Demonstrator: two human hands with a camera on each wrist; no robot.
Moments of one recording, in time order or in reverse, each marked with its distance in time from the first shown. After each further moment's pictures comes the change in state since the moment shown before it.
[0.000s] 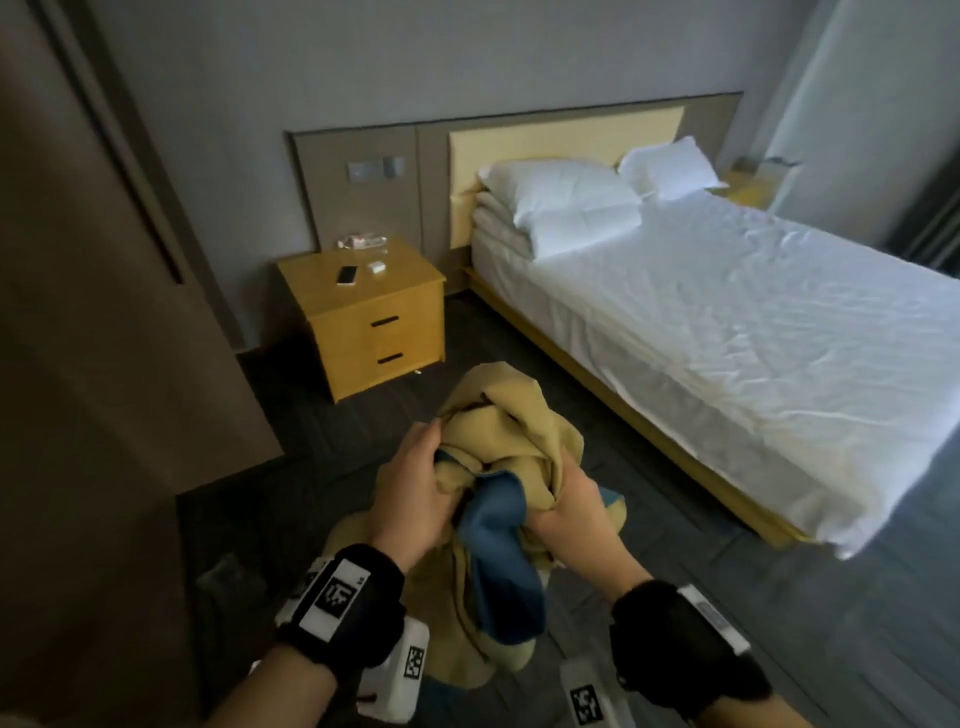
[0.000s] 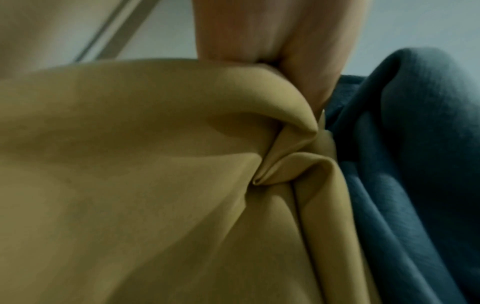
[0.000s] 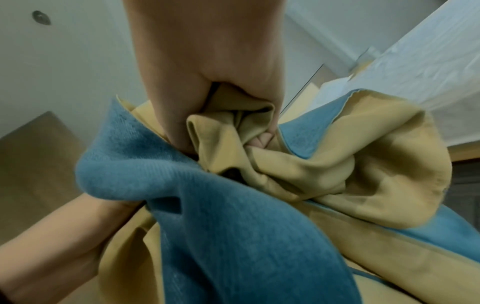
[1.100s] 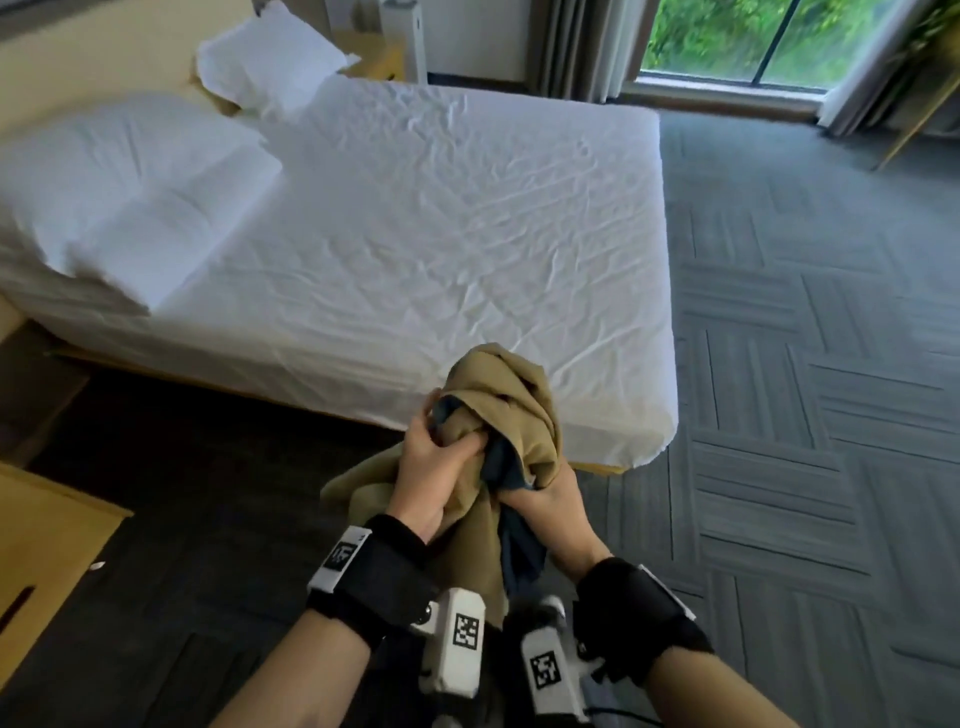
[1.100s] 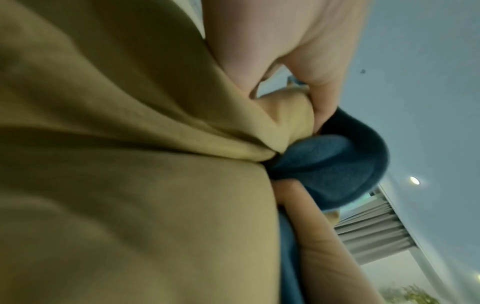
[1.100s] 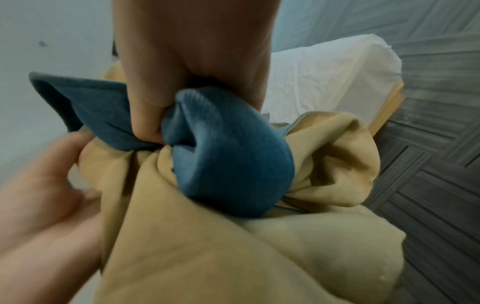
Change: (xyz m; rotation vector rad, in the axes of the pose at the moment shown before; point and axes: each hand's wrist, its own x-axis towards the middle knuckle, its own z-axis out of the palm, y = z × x) left_hand 0.445 0.260 0.500 -0.809 -0.738 -0.192; right_hand 0.299 0.321 -0.388 0.392 0.806 0.409
